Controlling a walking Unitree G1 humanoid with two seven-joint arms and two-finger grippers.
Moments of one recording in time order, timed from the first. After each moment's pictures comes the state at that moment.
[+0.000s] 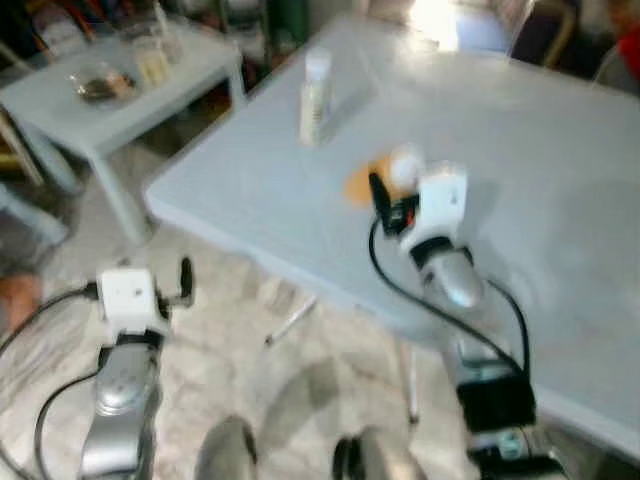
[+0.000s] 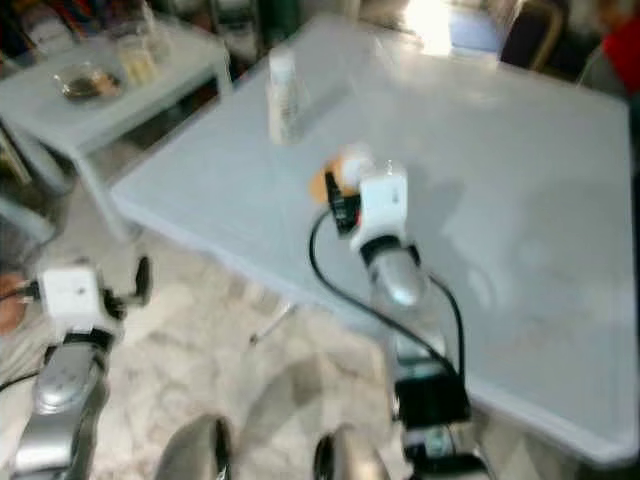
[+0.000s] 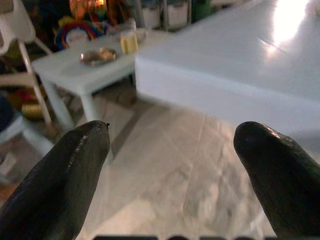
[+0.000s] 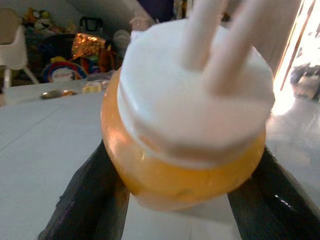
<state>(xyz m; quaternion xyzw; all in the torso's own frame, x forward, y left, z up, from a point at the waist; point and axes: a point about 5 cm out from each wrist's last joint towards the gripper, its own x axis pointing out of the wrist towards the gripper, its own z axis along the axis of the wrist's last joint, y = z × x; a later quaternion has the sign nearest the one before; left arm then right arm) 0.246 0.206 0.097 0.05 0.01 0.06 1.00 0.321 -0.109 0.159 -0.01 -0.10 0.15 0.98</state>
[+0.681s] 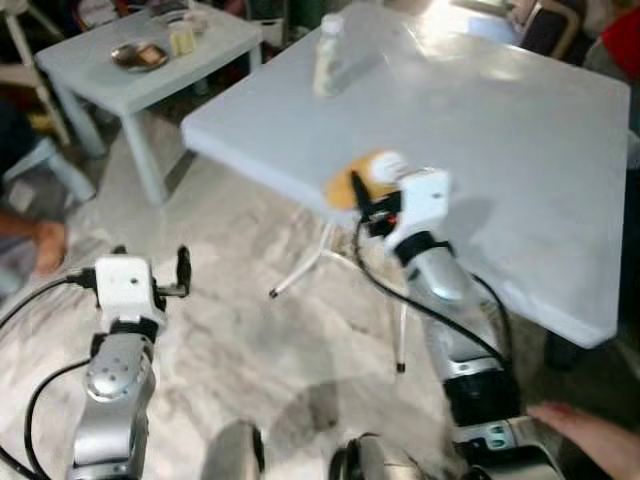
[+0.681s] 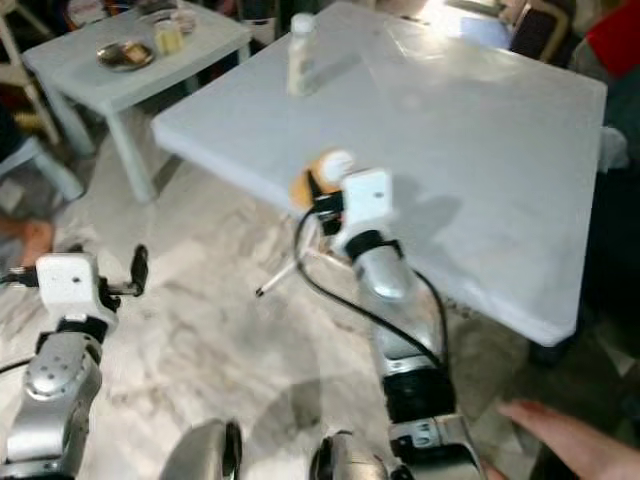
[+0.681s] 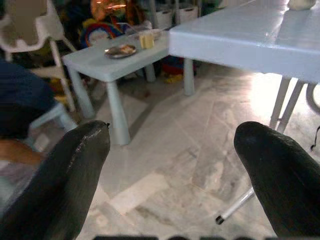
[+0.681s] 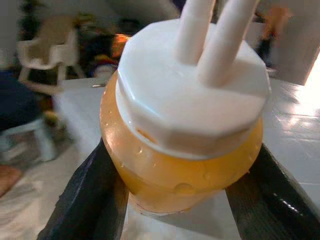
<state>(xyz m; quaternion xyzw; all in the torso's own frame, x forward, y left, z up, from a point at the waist) 0.251 0.209 0.104 0.06 0.00 0.06 1.00 0.325 -0.090 0.166 -0.01 -0.11 0.19 0.98</state>
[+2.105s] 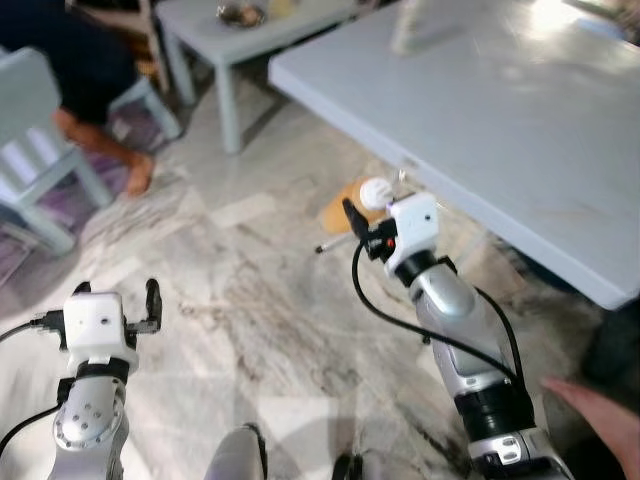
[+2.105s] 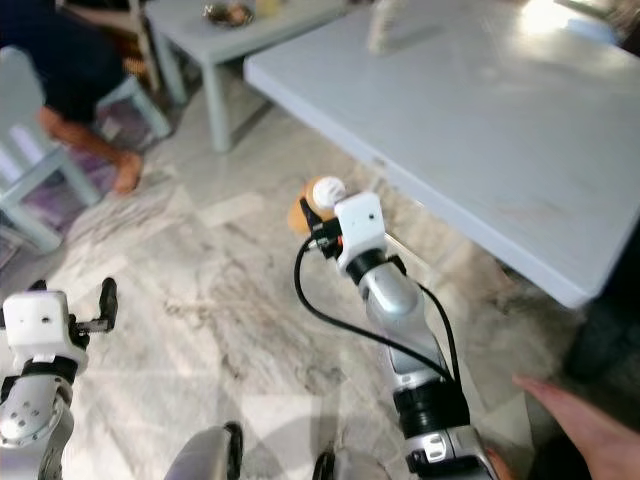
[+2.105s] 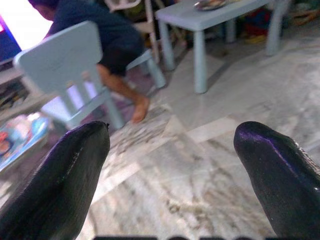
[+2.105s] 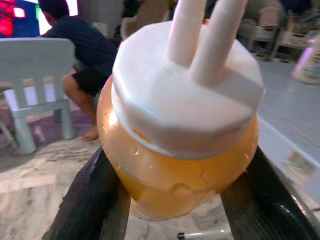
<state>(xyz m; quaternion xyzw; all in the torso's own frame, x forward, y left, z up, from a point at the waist) 0.214 0.237 0.091 0.10 0.02 0.11 0.99 0.317 -0.093 0.144 -0.05 -0.09 0.24 0.97</state>
